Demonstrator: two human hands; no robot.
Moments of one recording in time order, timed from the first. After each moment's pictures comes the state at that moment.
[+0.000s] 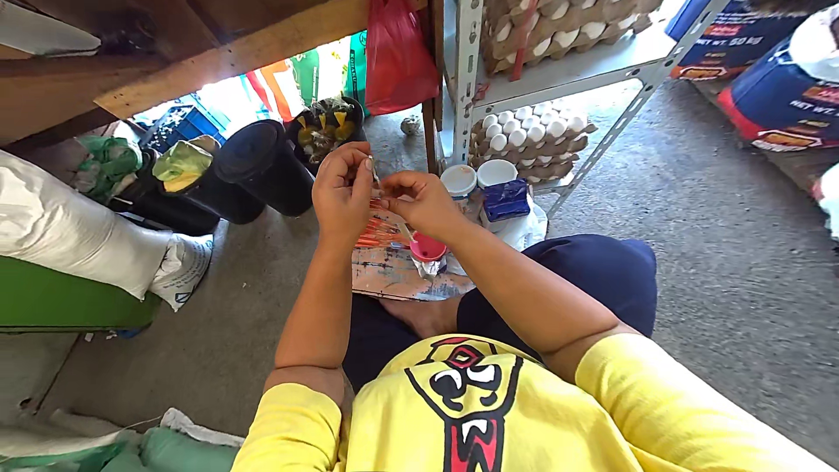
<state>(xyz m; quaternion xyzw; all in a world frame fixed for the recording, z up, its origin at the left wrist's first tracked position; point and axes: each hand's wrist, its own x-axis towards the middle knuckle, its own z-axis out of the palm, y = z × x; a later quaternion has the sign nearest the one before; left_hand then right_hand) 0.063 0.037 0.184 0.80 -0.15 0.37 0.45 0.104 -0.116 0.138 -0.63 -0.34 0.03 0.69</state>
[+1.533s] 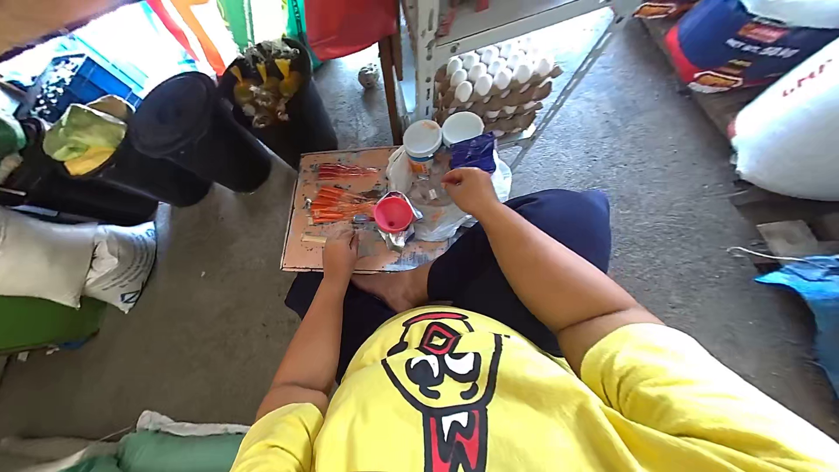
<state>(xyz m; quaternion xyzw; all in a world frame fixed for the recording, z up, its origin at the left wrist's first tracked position) 0.019 0.068 -0.066 0.98 0.03 0.04 0.19 0.145 -0.236 -0.004 -0.90 -0.03 0.14 0.41</state>
